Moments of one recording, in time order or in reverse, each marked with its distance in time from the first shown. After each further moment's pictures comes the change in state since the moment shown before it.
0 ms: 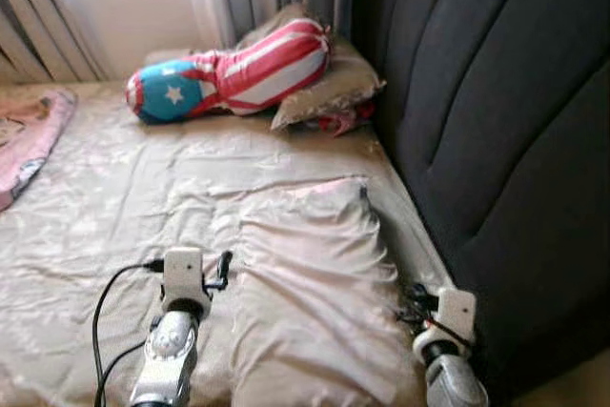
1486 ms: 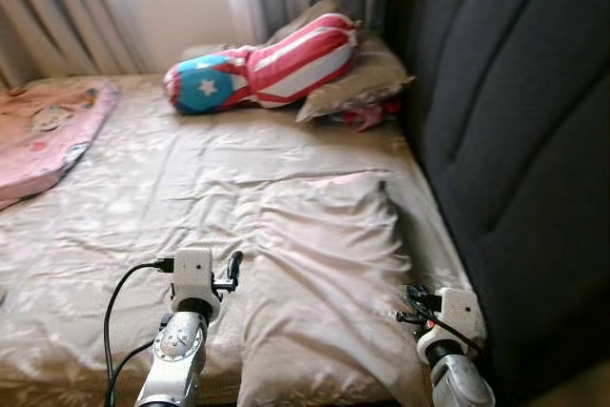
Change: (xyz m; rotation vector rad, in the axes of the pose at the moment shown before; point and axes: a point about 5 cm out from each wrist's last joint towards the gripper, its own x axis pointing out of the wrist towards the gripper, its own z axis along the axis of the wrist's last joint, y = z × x) left arm -0.001 -0.010 0.000 -0.057 0.013 -0.026; right arm -0.001 -0.002 -0.001 -0.002 0.017 0.035
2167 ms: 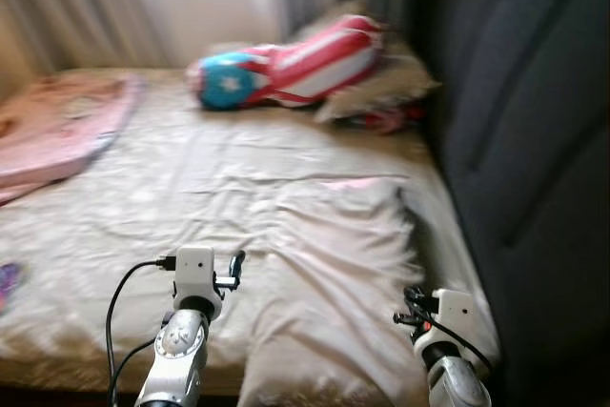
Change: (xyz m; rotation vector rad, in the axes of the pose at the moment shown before) left arm 0.001 -0.002 0.000 -0.006 0.010 -0.010; right arm -0.001 0.001 -0.002 0.012 0.001 0.001
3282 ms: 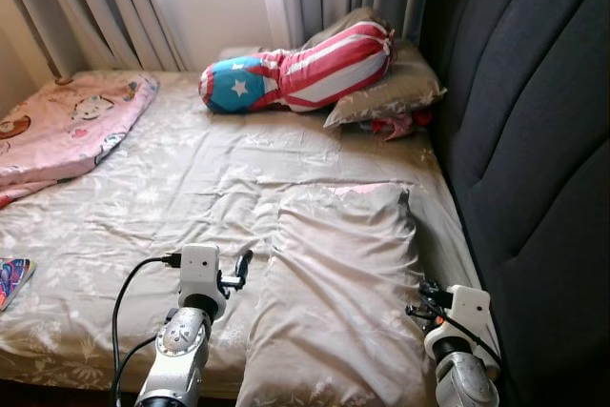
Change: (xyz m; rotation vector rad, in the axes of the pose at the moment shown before) left arm 0.003 -0.006 0.003 -0.022 -0.020 -0.073; right arm 0.002 -0.011 0.012 -0.003 -0.069 -0.090
